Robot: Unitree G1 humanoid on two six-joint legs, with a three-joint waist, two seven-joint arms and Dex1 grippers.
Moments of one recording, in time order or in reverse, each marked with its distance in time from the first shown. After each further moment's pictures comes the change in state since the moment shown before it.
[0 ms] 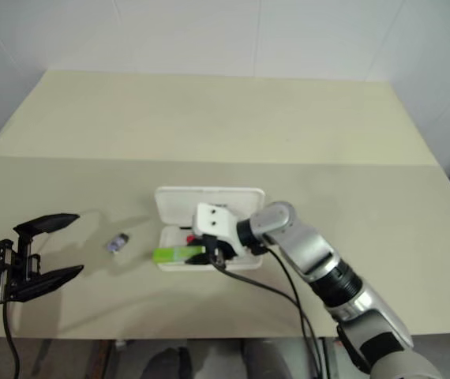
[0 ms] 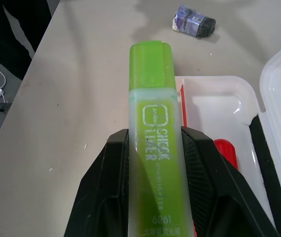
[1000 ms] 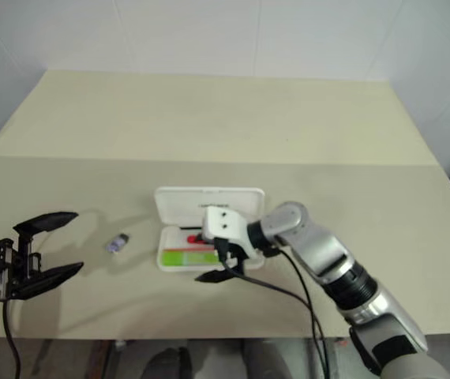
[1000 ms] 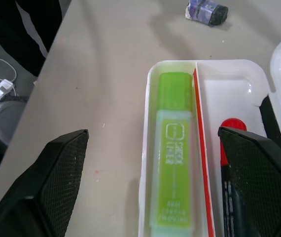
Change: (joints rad) left arm 0.016 -0.061 -0.006 -0.019 0.001 -0.037 0.053; right arm 0.068 -0.138 -0.087 -0.105 0.100 0.014 0.082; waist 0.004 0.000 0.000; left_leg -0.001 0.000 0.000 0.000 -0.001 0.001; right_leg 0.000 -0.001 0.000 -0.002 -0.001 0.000
